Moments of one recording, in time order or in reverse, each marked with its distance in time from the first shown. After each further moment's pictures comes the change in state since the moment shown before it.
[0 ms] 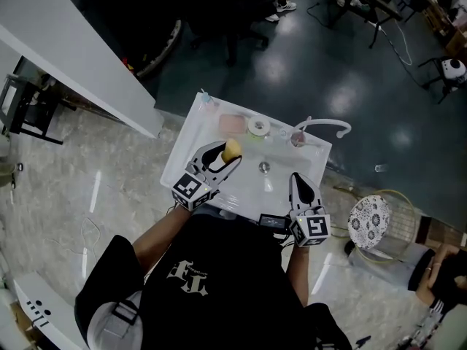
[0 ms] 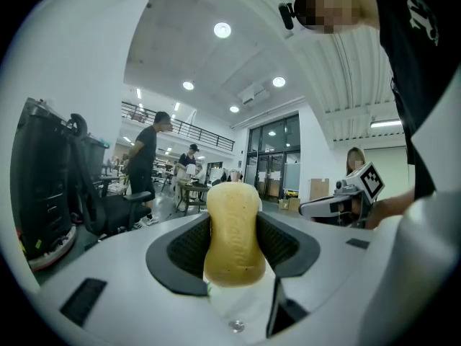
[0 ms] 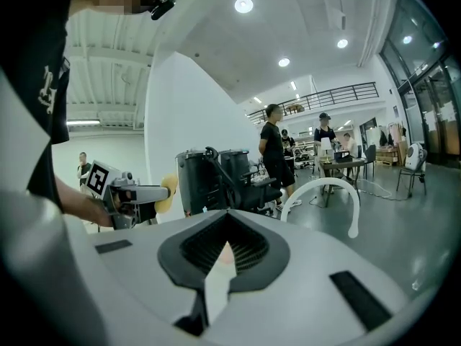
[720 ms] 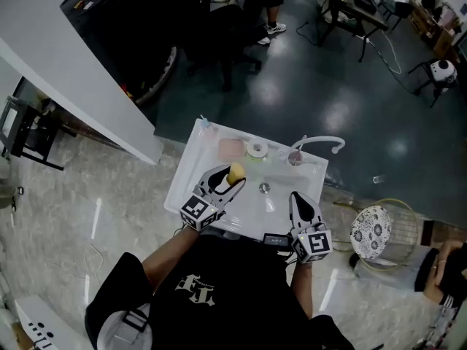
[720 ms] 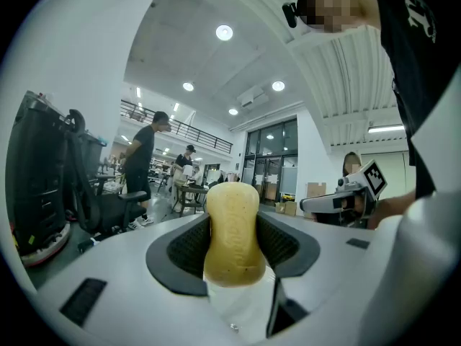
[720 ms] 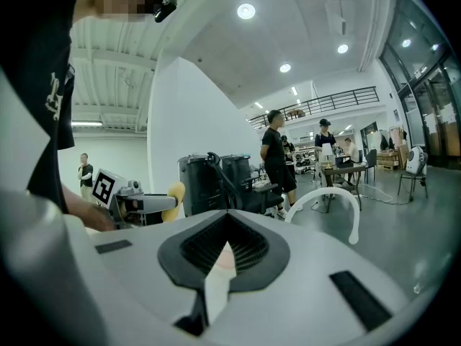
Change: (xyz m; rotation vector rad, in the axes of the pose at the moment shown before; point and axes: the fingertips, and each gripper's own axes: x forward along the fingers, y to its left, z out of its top) left arm 0.003 -0.009 0.000 -0.034 -0.016 -0.031; right arm -0.012 0.012 0.010 -0.016 -0.041 0.018
